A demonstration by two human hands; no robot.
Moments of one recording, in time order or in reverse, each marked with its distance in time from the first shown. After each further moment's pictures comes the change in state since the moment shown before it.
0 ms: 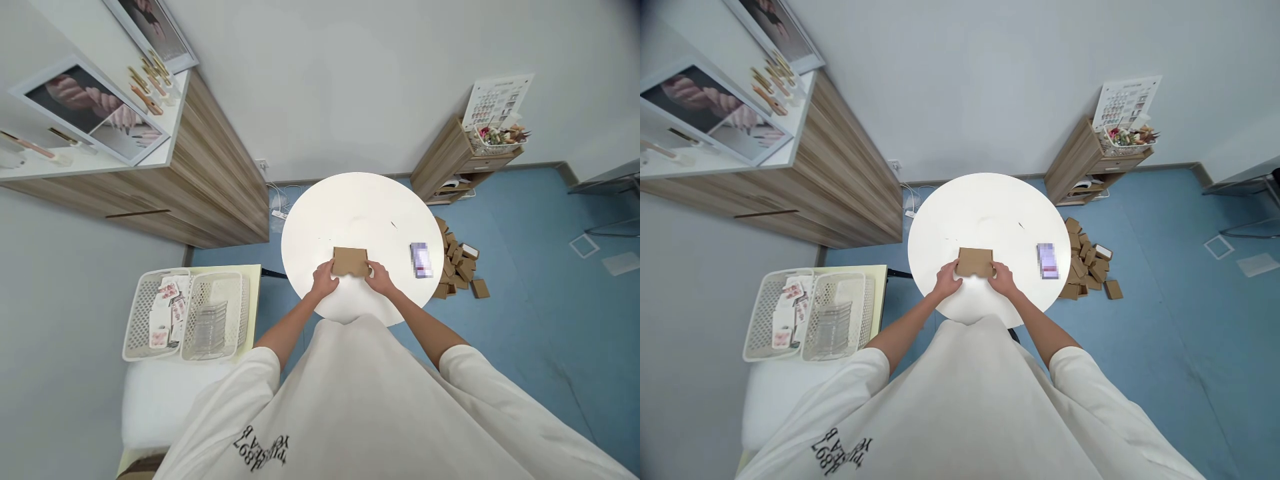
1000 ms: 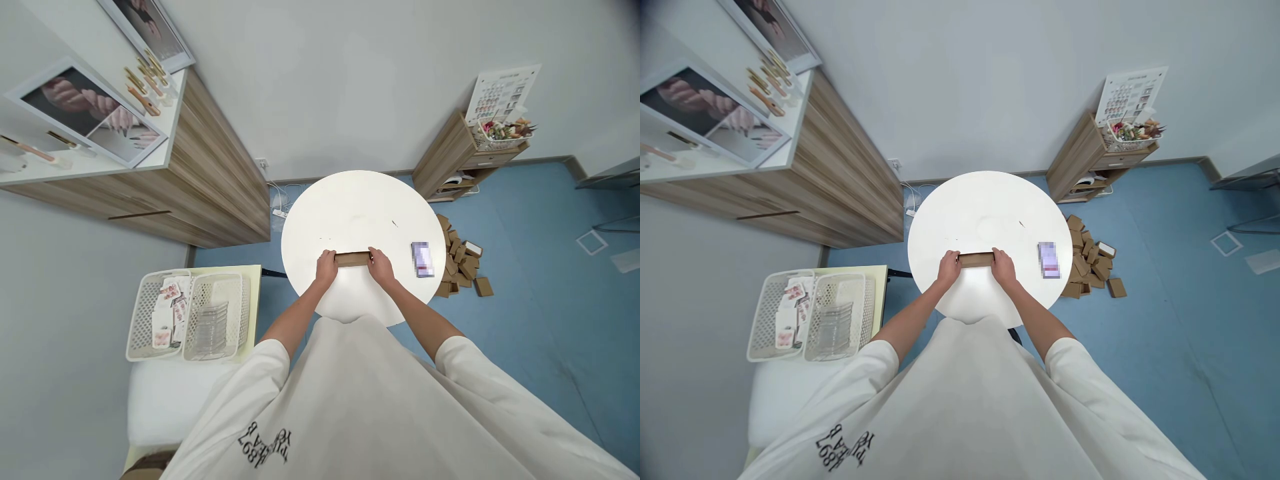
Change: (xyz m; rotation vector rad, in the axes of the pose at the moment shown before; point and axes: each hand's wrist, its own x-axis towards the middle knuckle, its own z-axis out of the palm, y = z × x) left_hand 0.044 0.015 -0.003 0.021 0.141 0.028; right_hand 0.032 -0.016 -0.014 -0.069 0.146 -0.005
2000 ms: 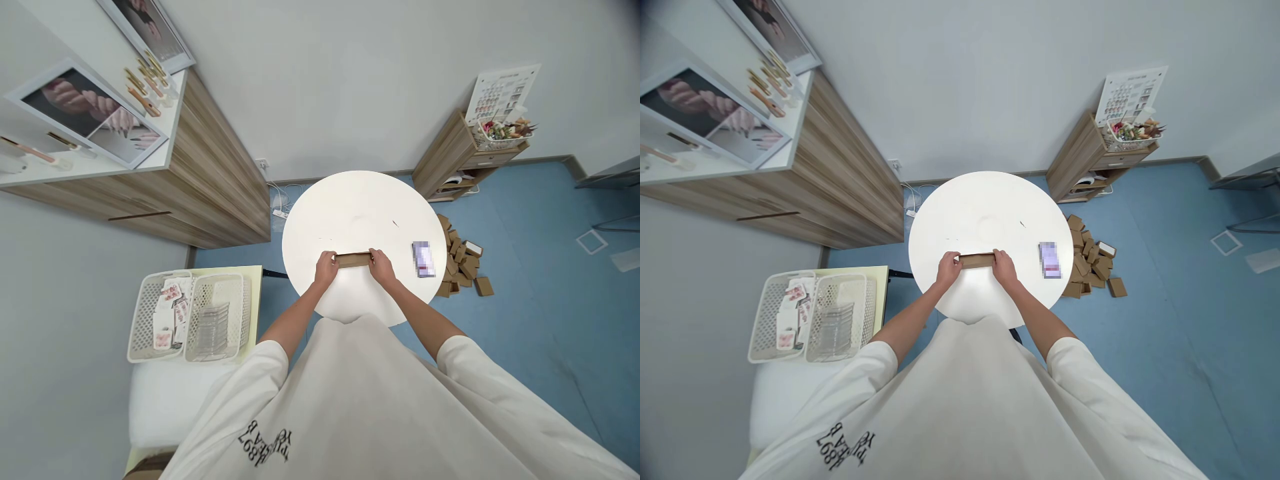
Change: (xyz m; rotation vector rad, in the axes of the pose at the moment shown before) left_hand -0.005 -0.005 -0.003 -0.198 0.032 -0.038; right_hand 0.001 0.002 0.002 -0.047 -0.013 -0.043
